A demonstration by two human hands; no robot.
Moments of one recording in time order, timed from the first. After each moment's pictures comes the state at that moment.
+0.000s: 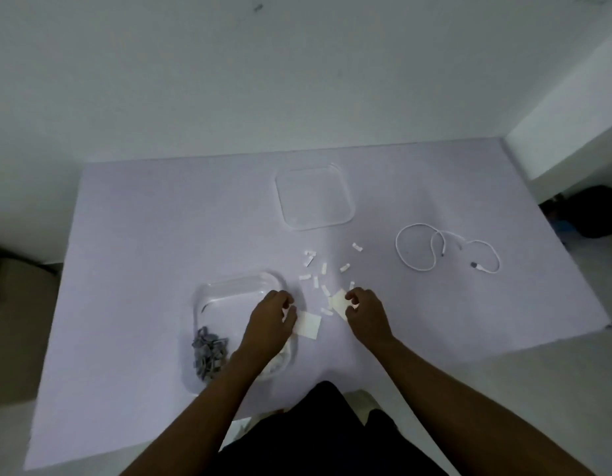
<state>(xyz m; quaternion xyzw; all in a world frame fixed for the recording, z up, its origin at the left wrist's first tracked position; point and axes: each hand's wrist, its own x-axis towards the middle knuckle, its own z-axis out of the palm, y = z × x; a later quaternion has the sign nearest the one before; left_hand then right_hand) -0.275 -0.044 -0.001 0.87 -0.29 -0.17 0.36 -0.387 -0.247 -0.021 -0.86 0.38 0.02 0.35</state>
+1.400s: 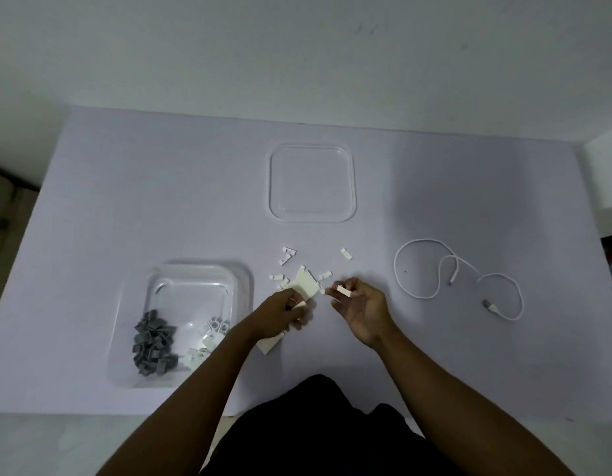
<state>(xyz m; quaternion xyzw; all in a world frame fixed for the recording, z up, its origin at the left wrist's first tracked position) -0.273 -0.168 -0.045 0.75 -0.12 -0.48 0.43 -0.354 -0.371 -0.043 -0.28 0.40 0.07 0.87</state>
